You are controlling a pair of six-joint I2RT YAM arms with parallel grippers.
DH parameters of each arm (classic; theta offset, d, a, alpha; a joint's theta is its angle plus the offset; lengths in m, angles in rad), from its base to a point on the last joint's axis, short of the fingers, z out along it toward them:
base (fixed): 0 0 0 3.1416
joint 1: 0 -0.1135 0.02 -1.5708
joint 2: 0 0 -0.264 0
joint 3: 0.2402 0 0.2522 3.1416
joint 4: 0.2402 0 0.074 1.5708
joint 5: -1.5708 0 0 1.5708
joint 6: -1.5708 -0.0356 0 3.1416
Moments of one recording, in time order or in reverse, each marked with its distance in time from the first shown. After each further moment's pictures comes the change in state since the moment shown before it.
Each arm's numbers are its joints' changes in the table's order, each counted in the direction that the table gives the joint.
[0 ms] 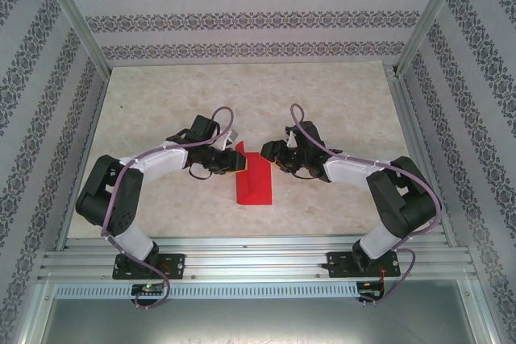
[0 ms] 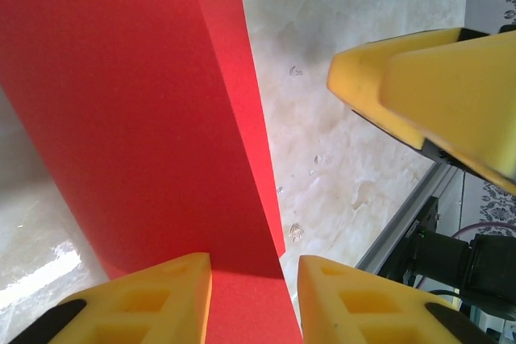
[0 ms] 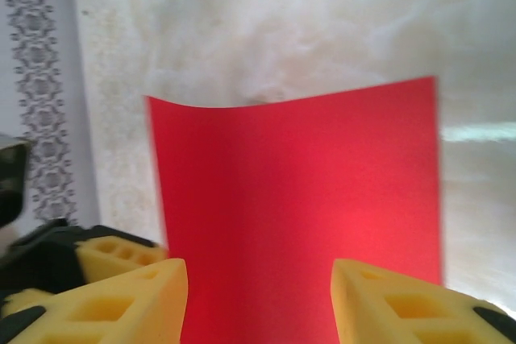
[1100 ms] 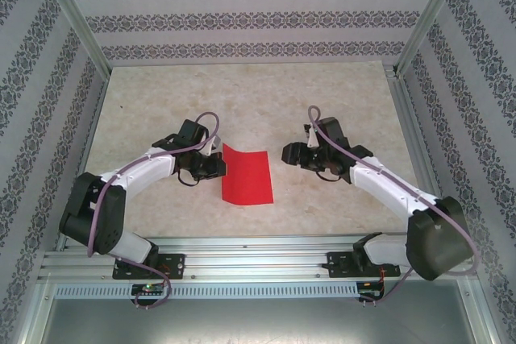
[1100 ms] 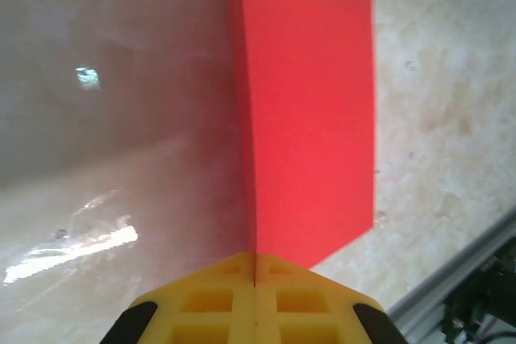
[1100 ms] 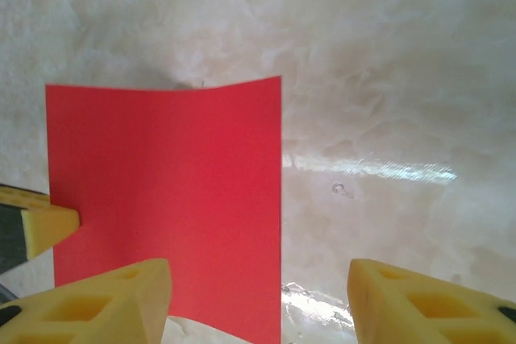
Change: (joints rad) left arm -0.047 0.148 -0.069 0.189 0.228 -0.009; right arm 0.060 0.288 0.036 0.518 -0.162 0.363
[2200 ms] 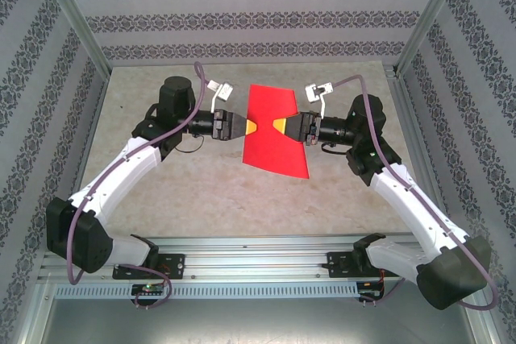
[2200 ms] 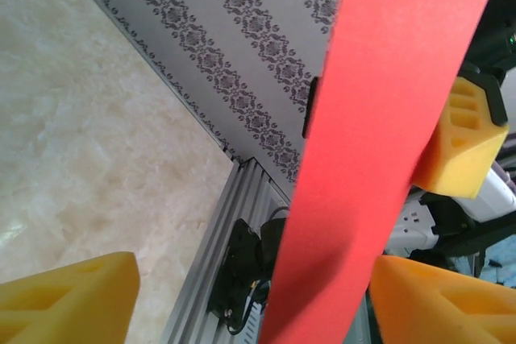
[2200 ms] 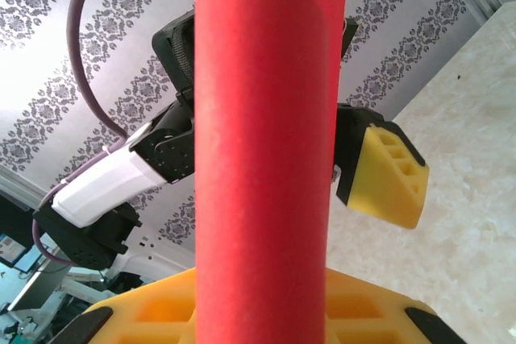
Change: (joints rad) left arm 0.024 0.139 0.310 -0.331 -0.587 0.075; right arm 0.071 0.225 0.149 -0.518 0.693 -0.185
